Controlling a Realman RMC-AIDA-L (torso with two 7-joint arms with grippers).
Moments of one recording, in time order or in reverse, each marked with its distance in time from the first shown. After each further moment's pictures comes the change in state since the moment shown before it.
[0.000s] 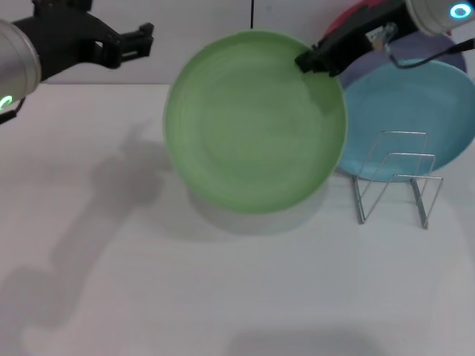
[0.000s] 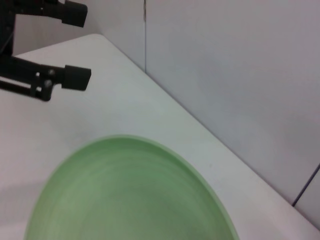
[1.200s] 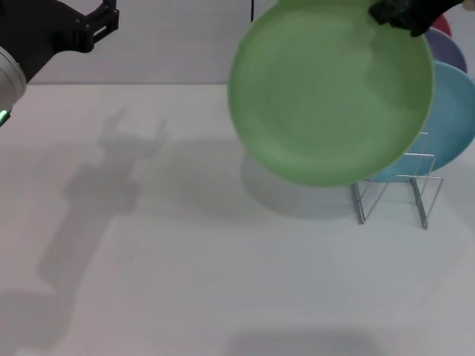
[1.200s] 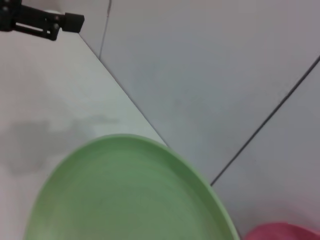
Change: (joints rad) left arm 0.094 -0.003 0.100 0.208 -0.008 0.524 0.032; right arm -0.032 -0.001 0.032 -0.468 -0.169 -0.285 0.008
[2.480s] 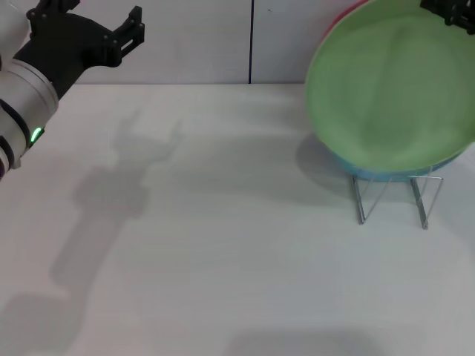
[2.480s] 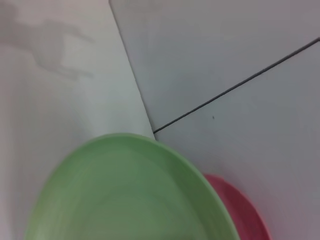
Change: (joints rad) left arm -0.022 -0.002 0.079 0.119 -0.052 0.148 -0.005; right arm -0.003 0.008 -0.089 -0.070 -0.240 -0.015 -0.315
